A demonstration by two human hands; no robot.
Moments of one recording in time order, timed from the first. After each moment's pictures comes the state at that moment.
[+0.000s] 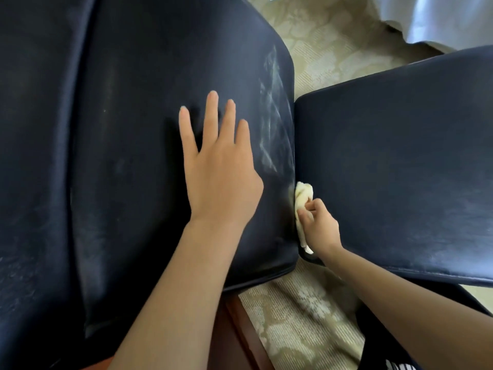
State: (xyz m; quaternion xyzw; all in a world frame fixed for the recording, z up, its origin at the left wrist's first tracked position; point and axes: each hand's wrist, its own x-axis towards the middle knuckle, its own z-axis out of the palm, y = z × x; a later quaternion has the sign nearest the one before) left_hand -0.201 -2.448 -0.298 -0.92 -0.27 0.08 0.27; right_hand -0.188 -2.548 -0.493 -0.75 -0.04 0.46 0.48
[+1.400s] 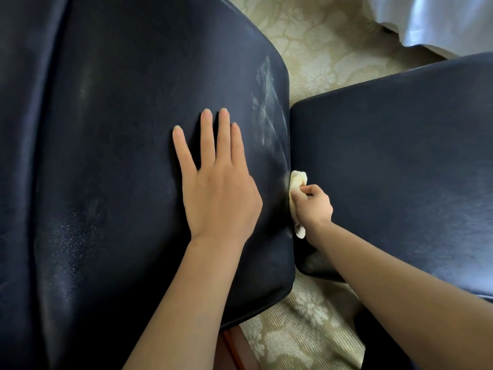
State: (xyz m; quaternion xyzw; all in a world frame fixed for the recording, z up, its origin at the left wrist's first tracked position) left_hand -0.186 -2.435 -0.322 -0.90 -0.27 0.12 0.32; right_hand -0.139 -2.495 -0.484 -0.70 0.16 0.48 0.51
